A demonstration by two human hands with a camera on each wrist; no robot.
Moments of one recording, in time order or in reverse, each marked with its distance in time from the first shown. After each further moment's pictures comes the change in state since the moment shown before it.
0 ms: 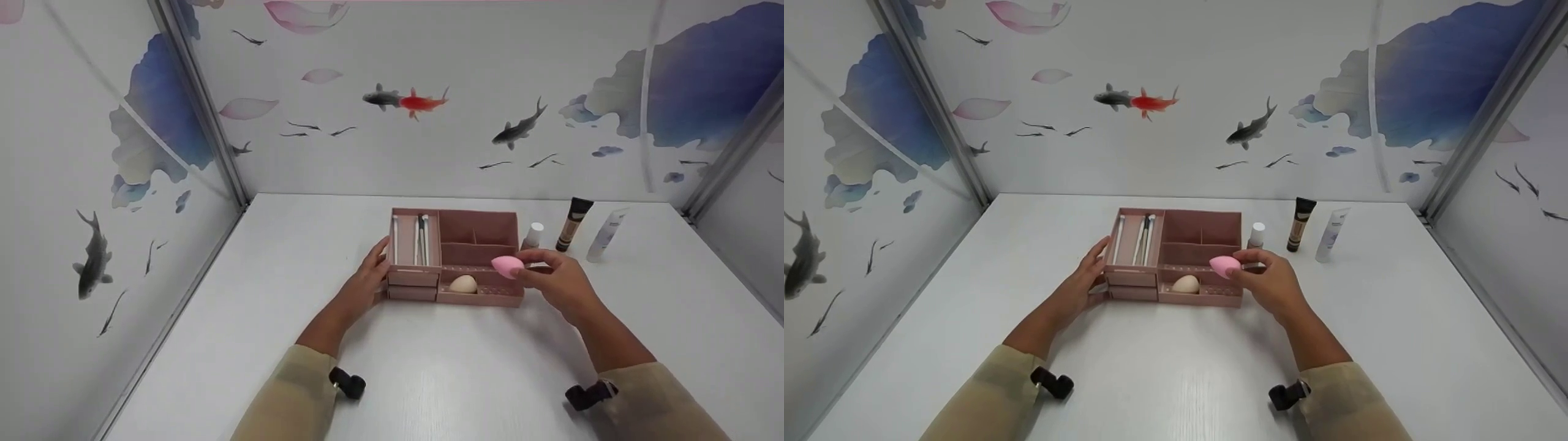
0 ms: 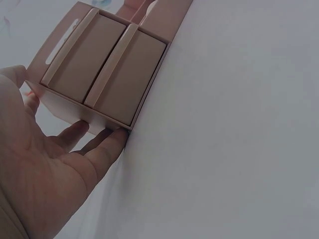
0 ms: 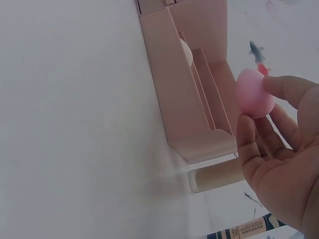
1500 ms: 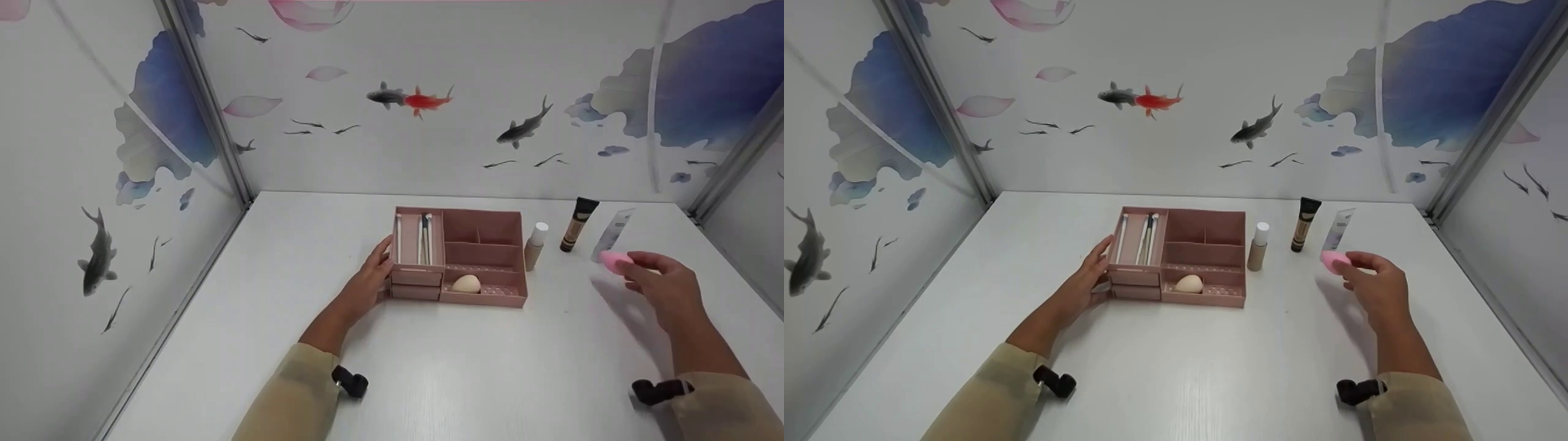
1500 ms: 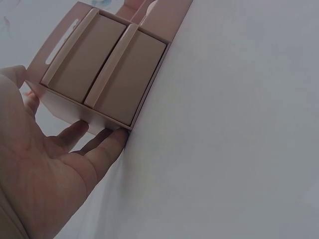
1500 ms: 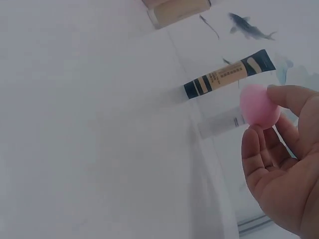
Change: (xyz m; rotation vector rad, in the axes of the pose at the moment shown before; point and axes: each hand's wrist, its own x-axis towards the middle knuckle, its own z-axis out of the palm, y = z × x) left_hand 0.001 0.001 0.000 0.010 0.010 0.003; right_hand 0.000 0.082 -0.129 0.041 0.264 0.287
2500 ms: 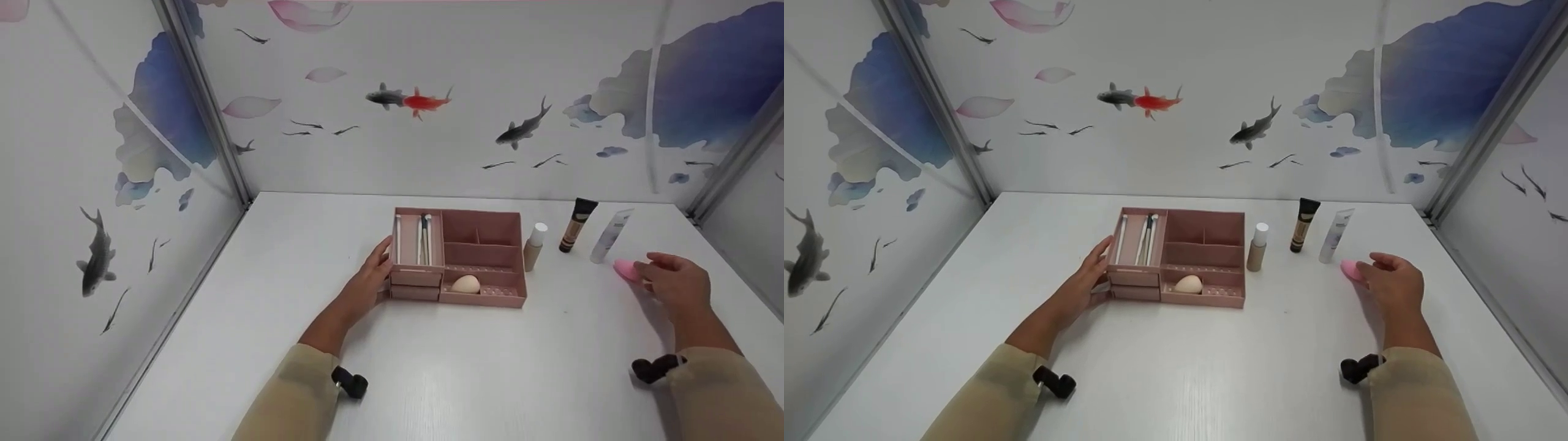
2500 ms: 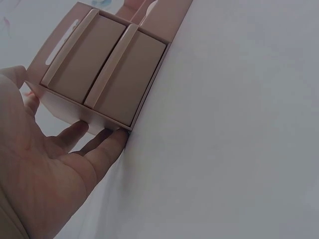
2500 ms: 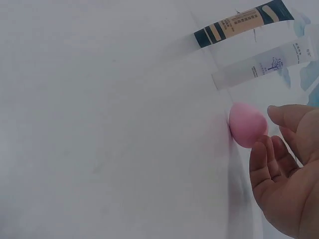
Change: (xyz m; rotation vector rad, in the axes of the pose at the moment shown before) left_hand 0.001 -0.002 -0.001 -0.026 -0.015 0.008; right_hand 0.036 0.023 -0.022 -0.026 0.059 0.087
